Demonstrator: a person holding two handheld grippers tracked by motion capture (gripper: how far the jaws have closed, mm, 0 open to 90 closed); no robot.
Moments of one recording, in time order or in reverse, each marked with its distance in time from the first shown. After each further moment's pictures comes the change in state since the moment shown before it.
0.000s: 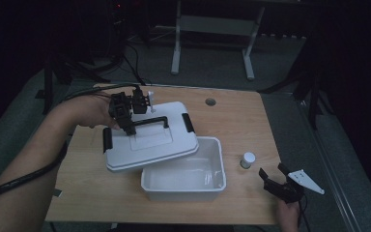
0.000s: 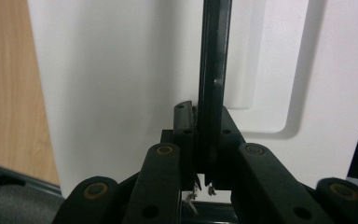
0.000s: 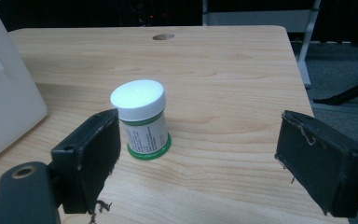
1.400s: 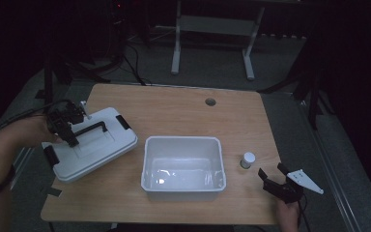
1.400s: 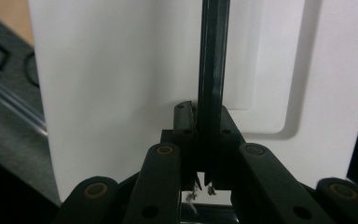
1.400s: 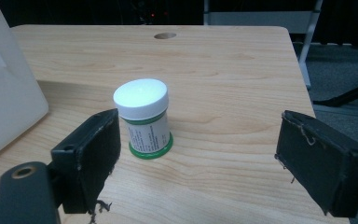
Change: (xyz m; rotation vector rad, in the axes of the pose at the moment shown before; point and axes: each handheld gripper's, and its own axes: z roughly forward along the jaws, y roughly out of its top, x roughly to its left) left arm 0.048 -0.150 0.084 0.082 -0.019 -0.399; right arm 0.002 0.001 0.000 0.004 0.002 -0.017
